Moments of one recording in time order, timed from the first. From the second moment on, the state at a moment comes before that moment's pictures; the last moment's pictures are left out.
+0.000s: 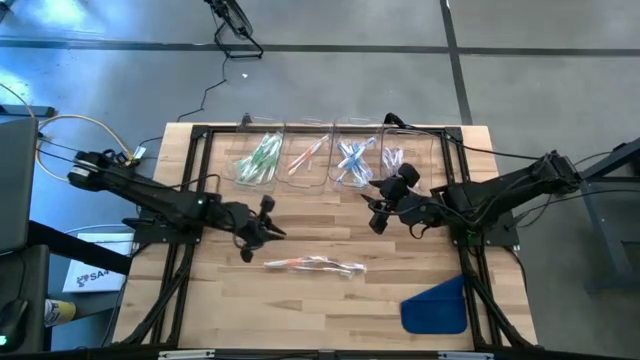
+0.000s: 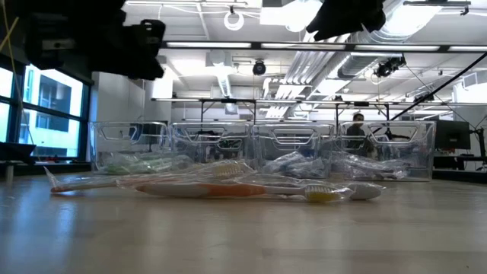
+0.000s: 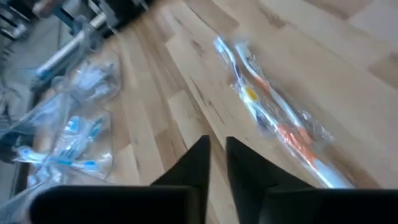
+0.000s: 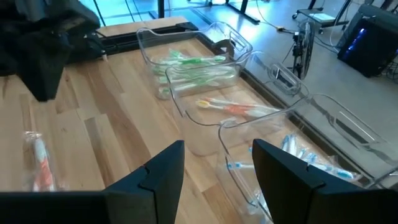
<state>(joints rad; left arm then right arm) -0.25 1.05 0.57 -0.02 -0.15 0.49 0.26 1.20 0.96 -0.39 0.75 0.40</state>
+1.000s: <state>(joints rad) -0.25 1.50 0.71 0.04 0.02 0.10 0.26 1.20 0.96 -0.47 0.75 0.43</state>
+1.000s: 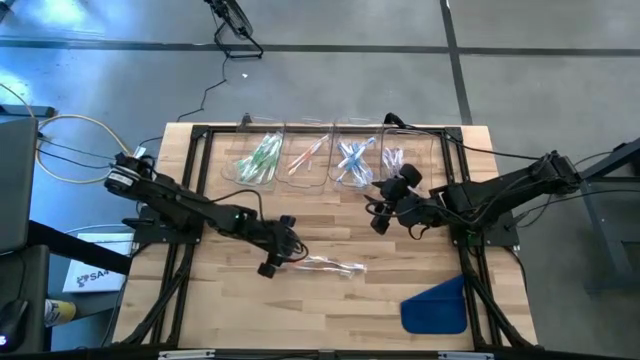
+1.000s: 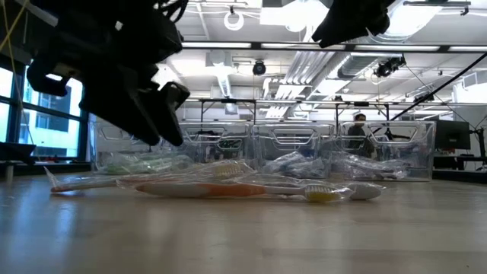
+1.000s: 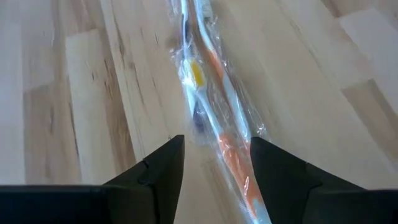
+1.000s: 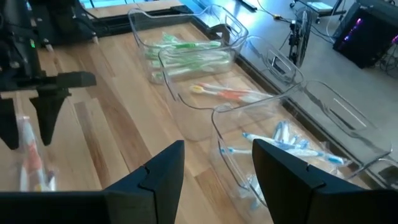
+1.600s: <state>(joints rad) -0.25 1.62 0.71 0.07 0.07 0.02 0.26 1.20 0.96 -0.51 0.75 0.45</state>
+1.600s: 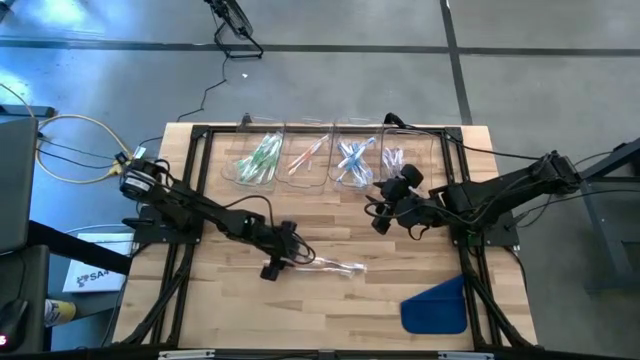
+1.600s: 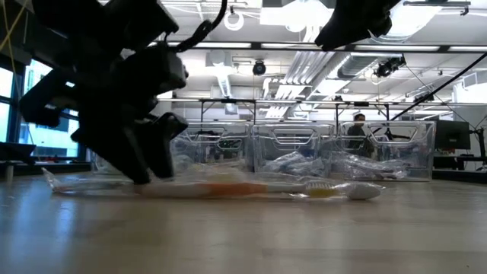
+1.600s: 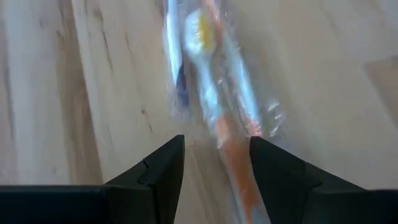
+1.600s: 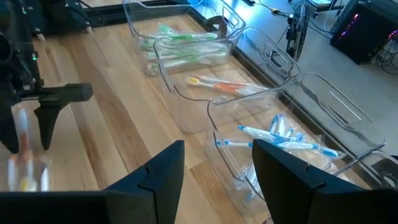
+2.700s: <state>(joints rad) -0.25 1.61 0.70 0.03 0.09 0.09 0.26 1.20 0.96 -0.52 0.75 0.45</state>
